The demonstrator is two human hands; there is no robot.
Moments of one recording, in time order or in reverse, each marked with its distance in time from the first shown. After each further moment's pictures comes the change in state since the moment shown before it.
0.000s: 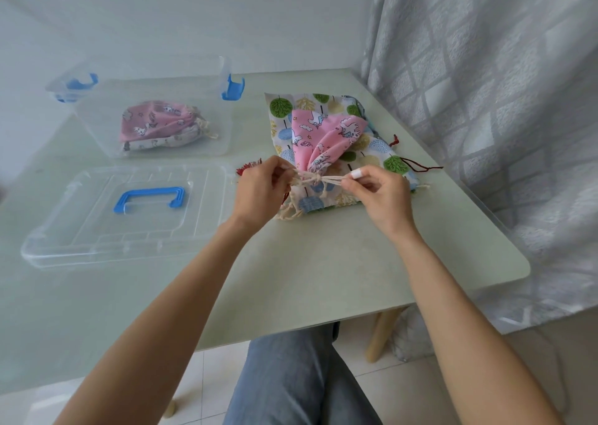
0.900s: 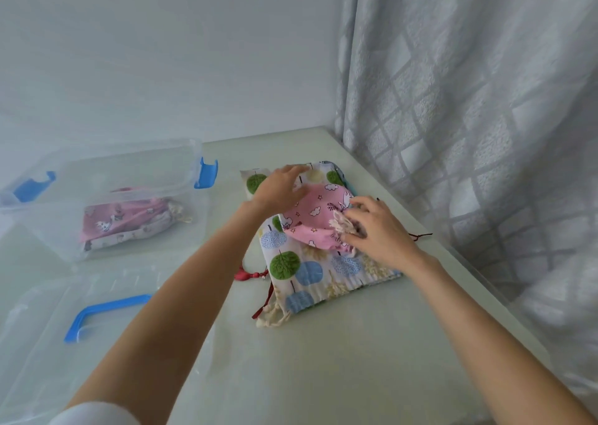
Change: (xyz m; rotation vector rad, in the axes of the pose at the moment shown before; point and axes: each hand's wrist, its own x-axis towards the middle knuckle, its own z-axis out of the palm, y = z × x) left_hand 0.196 -0.002 0.063 0.368 -0.415 0.244; right_hand 0.097 0.011 -0.031 -0.740 -0.358 -0.060
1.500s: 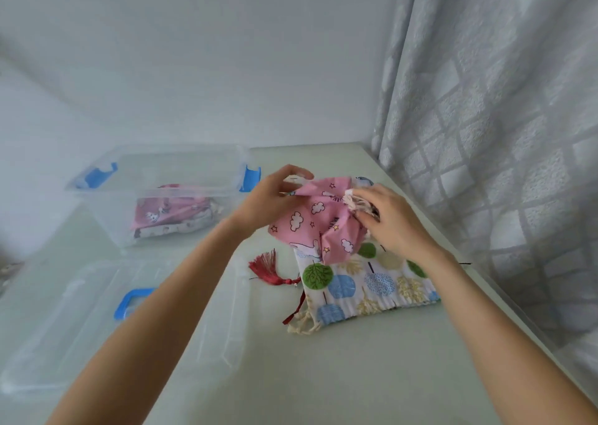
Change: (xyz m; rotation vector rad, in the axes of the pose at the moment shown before) left_hand -0.102 -0.006 -0.082 -0.738 0.115 -0.148; right_hand 0.038 -0.058 -0.026 0.194 0.133 -0.157
